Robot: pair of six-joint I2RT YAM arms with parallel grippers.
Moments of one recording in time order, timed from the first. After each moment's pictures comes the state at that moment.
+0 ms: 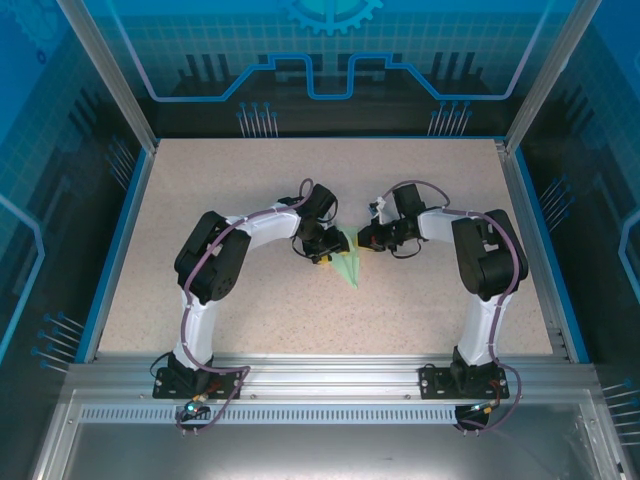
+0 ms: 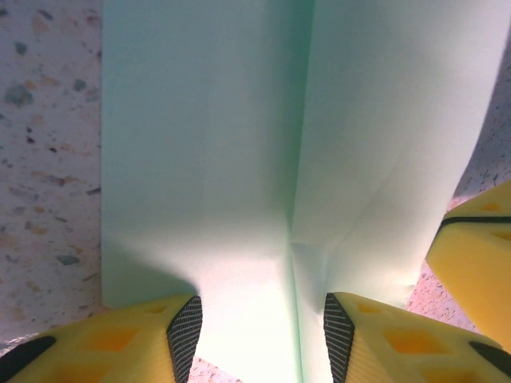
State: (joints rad) left arm -0.56 2.09 1.44 -0.58 0.38 -0.87; right arm 0.26 1.96 1.10 -0.26 -0.78 0.37
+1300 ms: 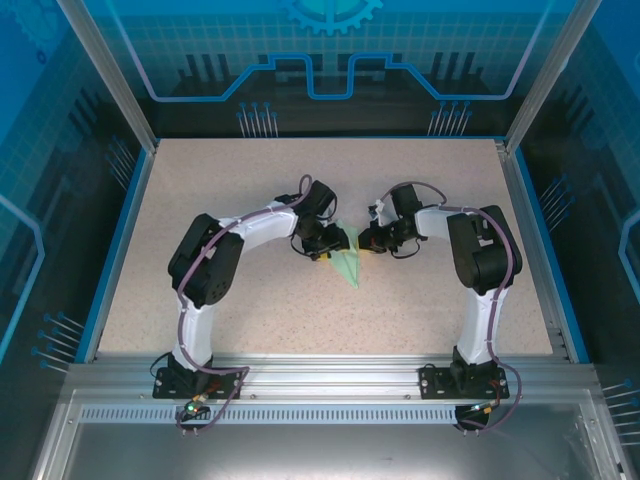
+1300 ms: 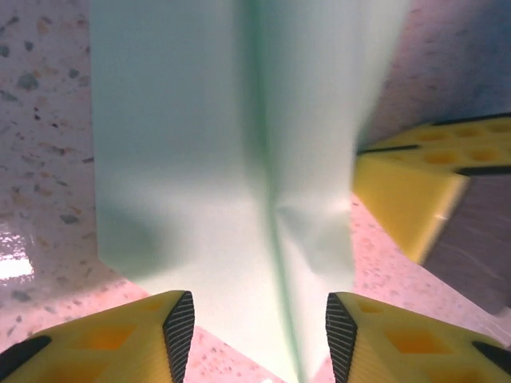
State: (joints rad) left arm -0.57 2.03 1.44 -0.60 0.38 -0.83; right arm 0.26 2.02 1.14 -0.32 -0.73 0.32
